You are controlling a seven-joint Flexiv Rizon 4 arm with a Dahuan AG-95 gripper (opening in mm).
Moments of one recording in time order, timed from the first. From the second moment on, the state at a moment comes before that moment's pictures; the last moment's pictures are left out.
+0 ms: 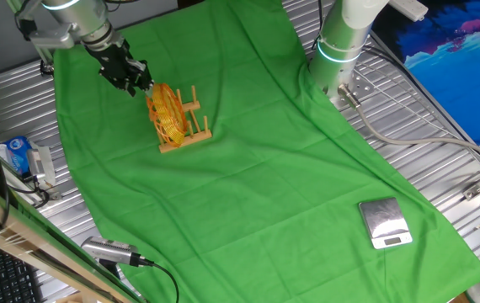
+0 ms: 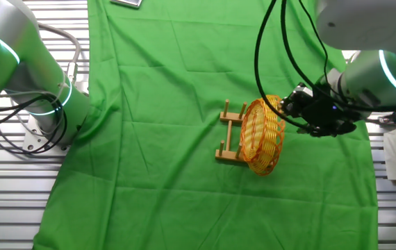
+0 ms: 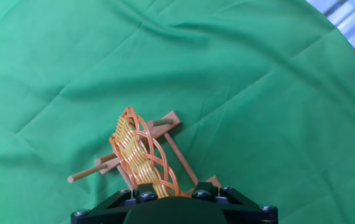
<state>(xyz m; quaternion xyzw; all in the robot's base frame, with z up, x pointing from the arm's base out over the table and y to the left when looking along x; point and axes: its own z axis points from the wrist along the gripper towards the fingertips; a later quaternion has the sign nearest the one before) 0.565 -0.087 0.178 0.43 -0.89 -0.13 0.06</state>
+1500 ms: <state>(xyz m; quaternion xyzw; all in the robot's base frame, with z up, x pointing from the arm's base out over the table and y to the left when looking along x) 0.557 -0.087 0.161 0.45 -0.87 -0.16 0.07</state>
